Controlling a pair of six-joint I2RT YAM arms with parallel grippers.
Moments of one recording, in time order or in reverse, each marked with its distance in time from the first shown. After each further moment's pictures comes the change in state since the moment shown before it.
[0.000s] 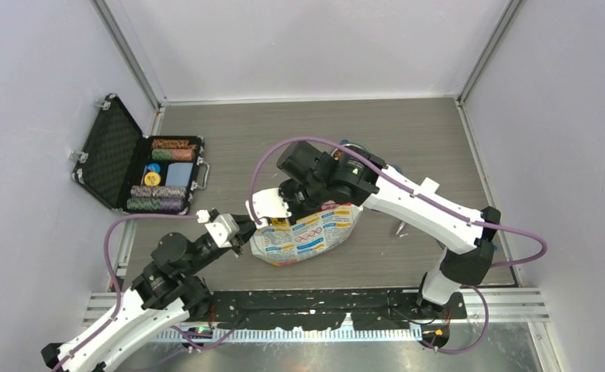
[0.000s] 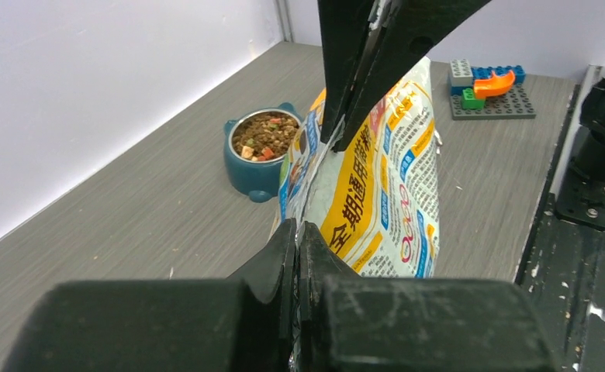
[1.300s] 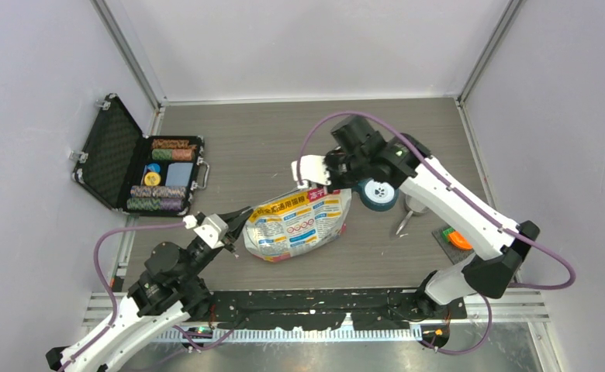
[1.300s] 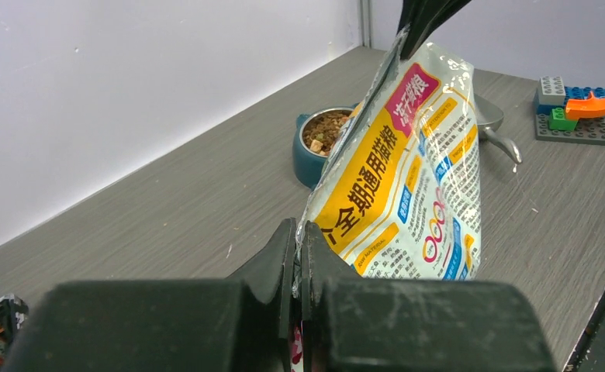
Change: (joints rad) left arm -0.022 -0.138 -0.046 -0.031 -0.247 0.032; right arm -0.287 -0.172 -0.248 0.141 -0.039 -0.076
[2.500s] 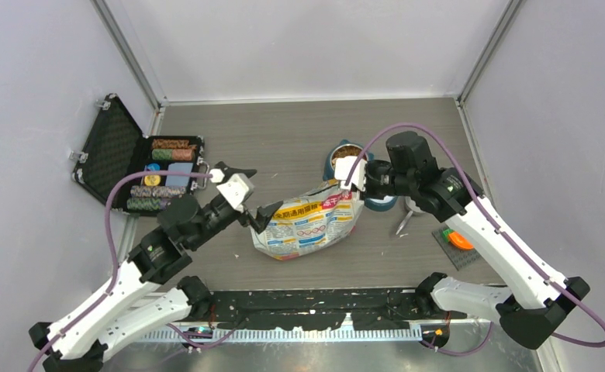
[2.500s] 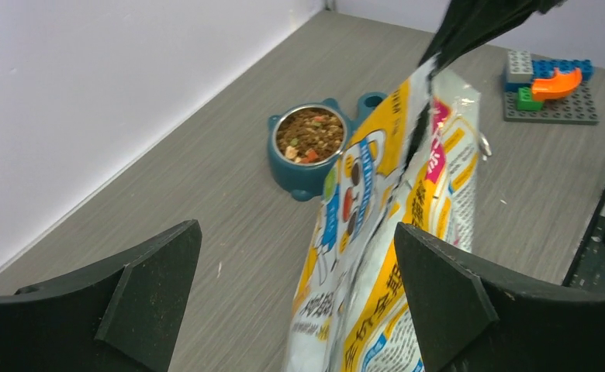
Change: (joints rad) left arm 0.021 0.473 0.392 -0.114 0.108 -0.001; right arm -0.177 -0.380 -0.355 0.214 -0.159 0.092
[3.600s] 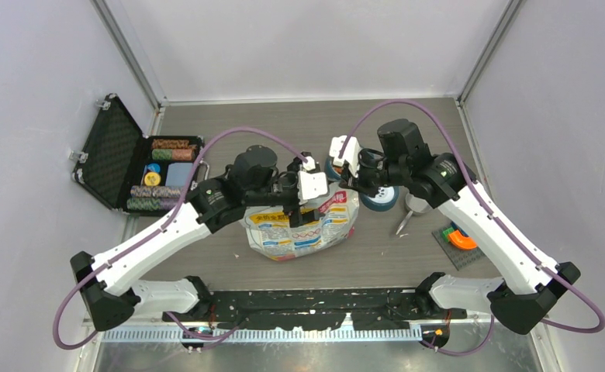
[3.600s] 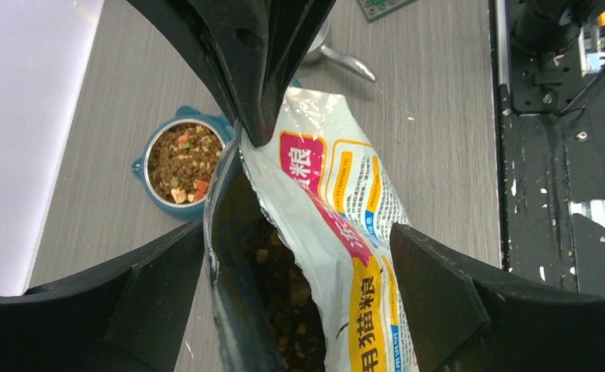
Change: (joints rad) left arm -0.069 0.583 0.444 -0.249 0.413 0.308; right arm -0.002 0.096 0.114 -0.032 -0.059 0.320
